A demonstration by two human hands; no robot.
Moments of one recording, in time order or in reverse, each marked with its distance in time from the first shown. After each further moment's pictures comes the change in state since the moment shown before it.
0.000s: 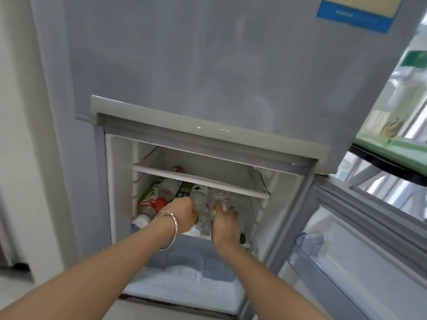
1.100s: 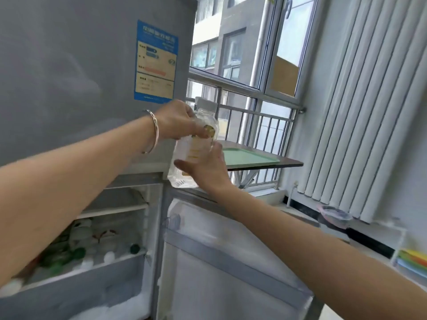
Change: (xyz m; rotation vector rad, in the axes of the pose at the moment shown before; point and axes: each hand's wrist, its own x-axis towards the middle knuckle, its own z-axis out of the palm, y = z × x) left_hand -0.177 0.273 -0.211 -0.416 -0.014 0.834; right_hand -0.179 0.042 -0.366 0.584 0.569 0.189
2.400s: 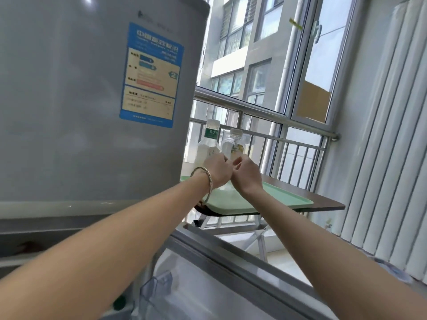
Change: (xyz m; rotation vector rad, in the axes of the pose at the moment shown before) left_hand 0.136 -0.031 0.132 -0.114 0.121 -0.110; right_hand 0.184 0.103 -0.017 -0.266 0.105 -0.043
